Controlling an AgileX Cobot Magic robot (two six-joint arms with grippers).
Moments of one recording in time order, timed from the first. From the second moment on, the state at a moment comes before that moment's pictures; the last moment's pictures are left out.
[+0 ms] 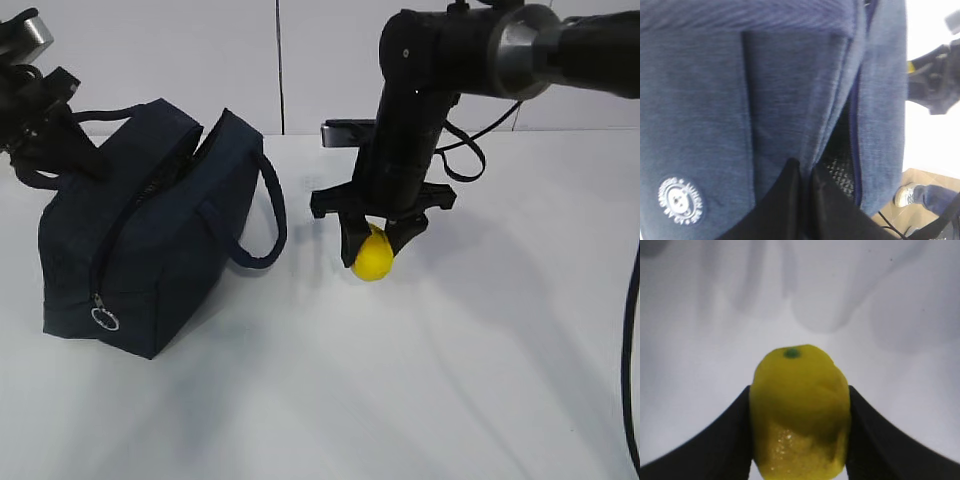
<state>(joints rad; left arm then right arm) 0.03 1.88 -1.48 -0.75 1.20 0.45 0.41 2.24 -1.87 0.15 1.21 0.15</state>
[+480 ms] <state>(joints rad) 0.03 1.88 -1.48 -0.79 1.20 0.38 0.41 2.14 -1.96 0.64 1.22 -0.11</state>
